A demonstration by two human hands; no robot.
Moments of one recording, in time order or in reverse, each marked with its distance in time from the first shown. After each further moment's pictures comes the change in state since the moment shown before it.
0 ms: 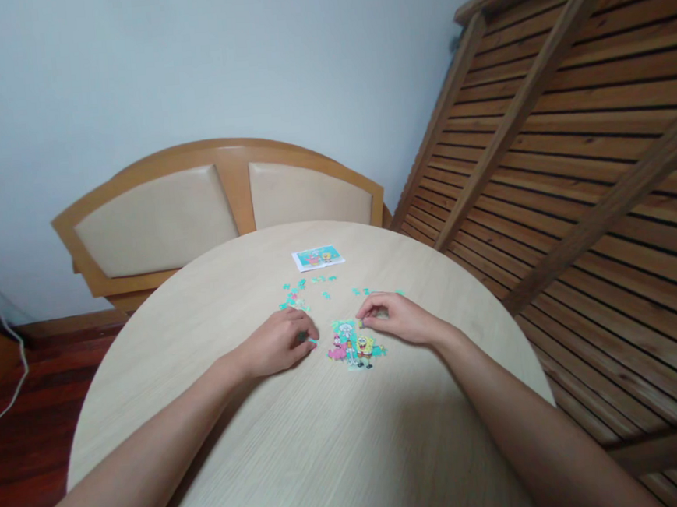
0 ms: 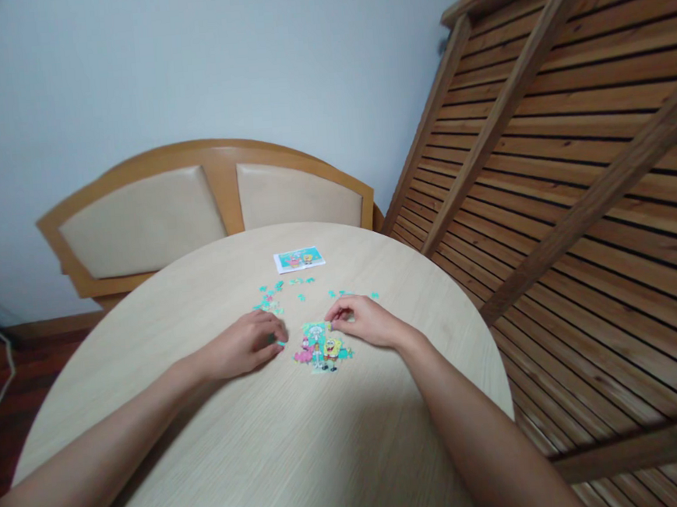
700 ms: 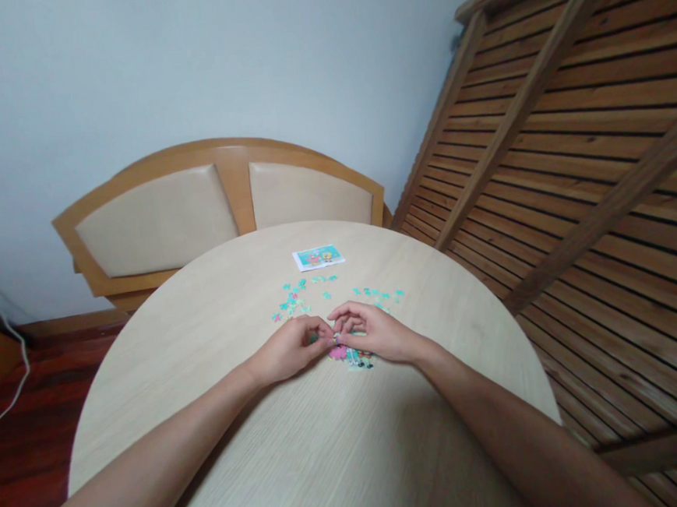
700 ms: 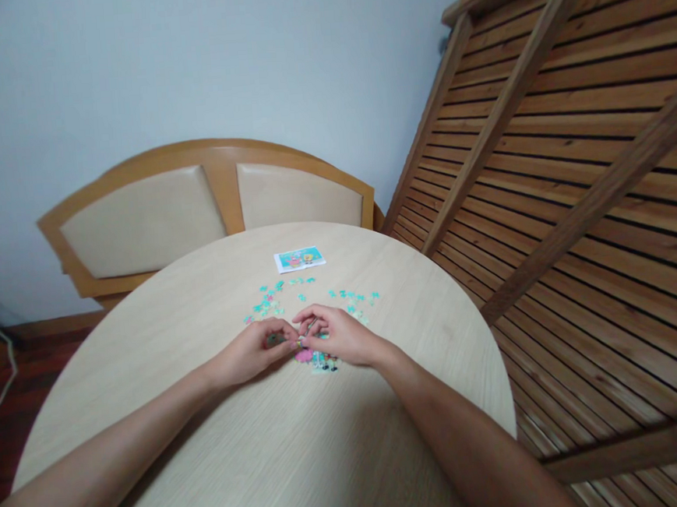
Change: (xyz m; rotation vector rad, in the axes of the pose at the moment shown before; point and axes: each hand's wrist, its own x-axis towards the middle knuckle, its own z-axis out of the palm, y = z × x) left_hand 0.012 0.029 0.017 -0.477 0.121 -0.194; right_hand 0.007 -0.020 0.046 0.395 -0.041 -0.024
